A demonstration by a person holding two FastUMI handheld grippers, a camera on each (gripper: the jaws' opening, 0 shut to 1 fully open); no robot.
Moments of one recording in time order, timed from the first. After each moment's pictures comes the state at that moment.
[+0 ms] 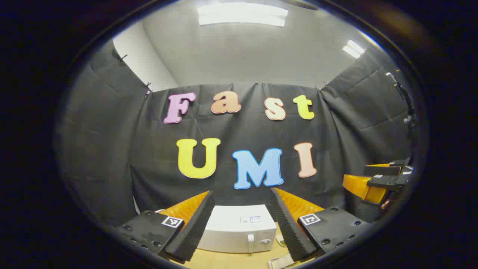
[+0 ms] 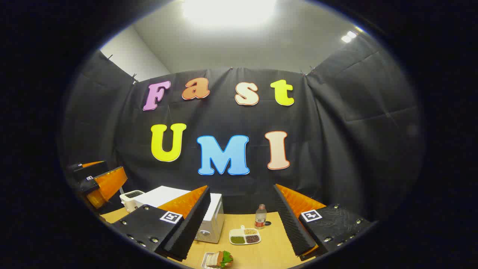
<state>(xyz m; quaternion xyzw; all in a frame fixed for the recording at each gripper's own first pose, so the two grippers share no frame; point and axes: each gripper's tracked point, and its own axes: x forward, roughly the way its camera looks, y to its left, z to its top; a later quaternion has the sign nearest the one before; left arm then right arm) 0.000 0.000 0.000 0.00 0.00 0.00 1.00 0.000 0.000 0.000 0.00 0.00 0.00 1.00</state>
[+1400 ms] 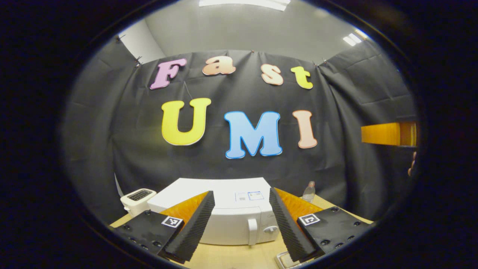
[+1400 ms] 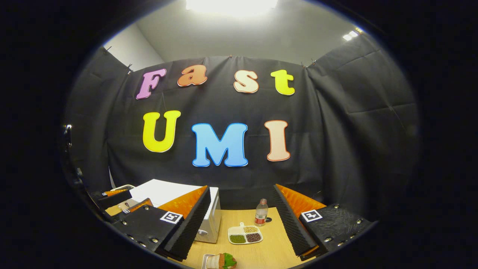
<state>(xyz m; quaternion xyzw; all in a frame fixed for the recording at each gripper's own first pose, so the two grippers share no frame) 0.090 -0.003 -0.187 -0.01 0.10 -0.05 0.99 0.046 0.012 -0.052 -0.02 0.04 -0.03 1.00</state>
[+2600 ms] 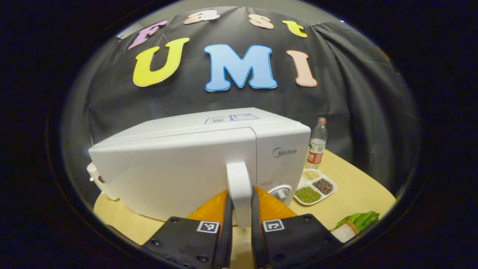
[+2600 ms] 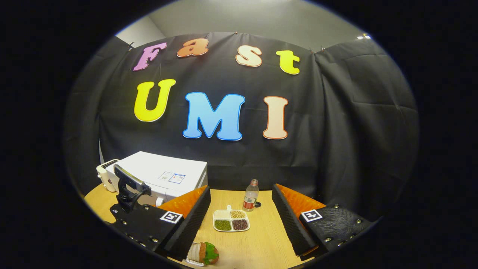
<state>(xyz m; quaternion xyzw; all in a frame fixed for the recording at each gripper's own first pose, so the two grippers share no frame) 0.144 -0.047 -0.409 0.01 0.27 -0.08 0.96 0.072 -0.010 -0.111 -0.06 0.13 -0.05 0.99</state>
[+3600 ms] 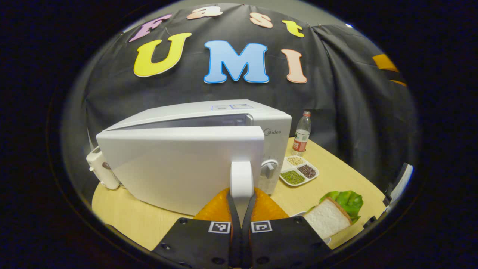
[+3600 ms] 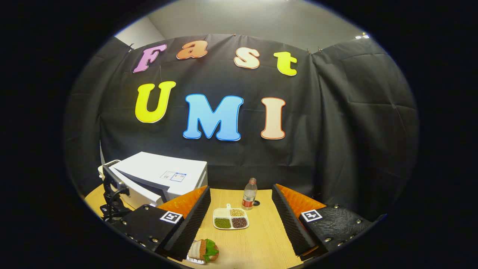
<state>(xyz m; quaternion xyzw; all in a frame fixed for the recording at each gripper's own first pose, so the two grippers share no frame) 0.064 -0.026 -0.392 -0.01 0.31 -0.14 0.94 0.050 -0.010 -0.112 -0.05 0.12 -0.05 0.99</state>
